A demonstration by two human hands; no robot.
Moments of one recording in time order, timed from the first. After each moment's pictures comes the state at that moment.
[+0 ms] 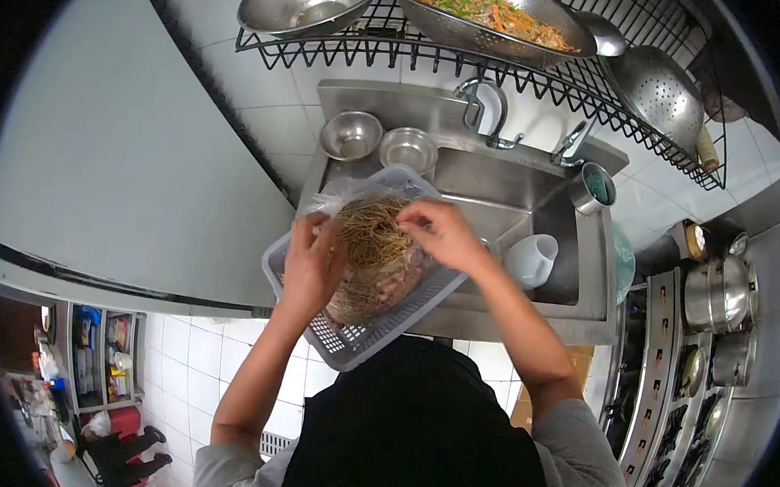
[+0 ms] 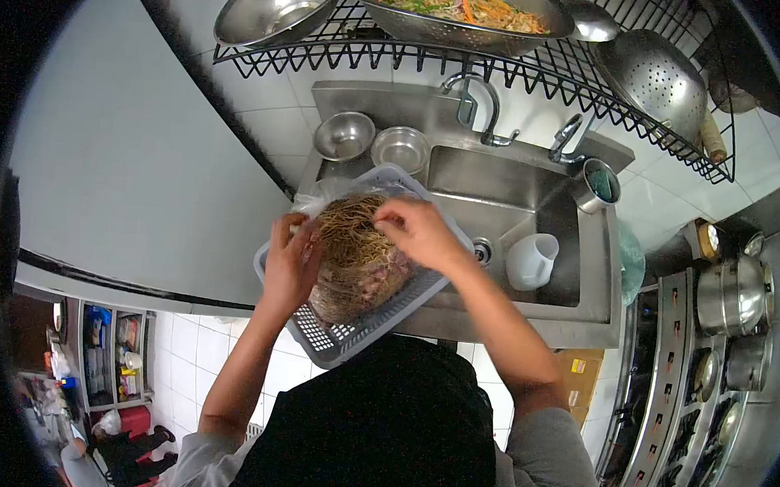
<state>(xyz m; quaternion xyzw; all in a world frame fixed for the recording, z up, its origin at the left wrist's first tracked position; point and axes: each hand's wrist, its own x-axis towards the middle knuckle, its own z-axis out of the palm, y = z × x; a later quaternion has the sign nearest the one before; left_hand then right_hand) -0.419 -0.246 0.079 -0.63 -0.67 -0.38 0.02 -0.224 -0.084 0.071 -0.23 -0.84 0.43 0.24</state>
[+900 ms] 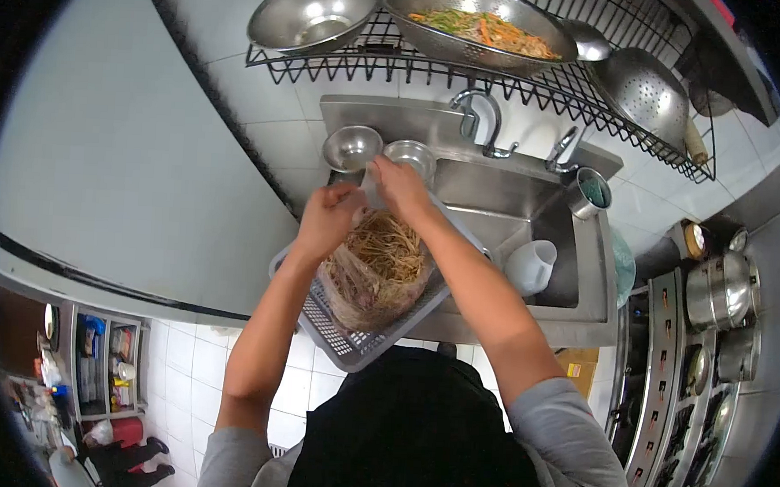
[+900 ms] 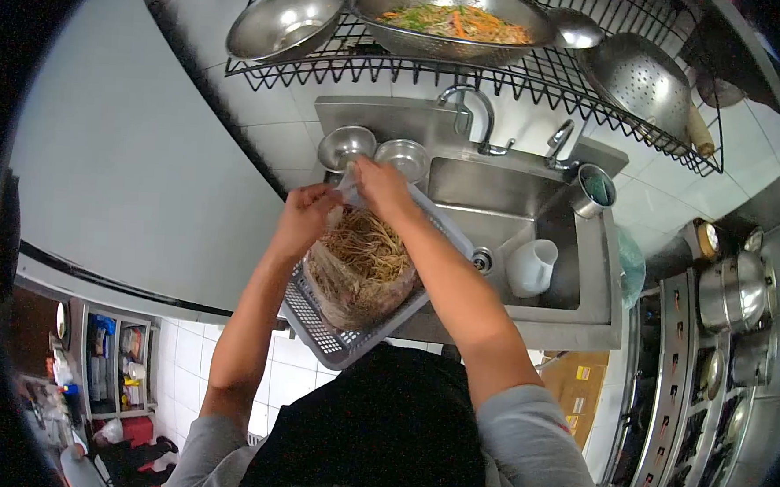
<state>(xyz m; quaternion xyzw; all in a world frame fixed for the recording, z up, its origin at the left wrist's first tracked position) -0.428 -0.176 0.103 -0.46 -0.62 -0.56 -0.31 -0.326 -0.035 0.051 -0.31 -0.88 0.20 0.30</state>
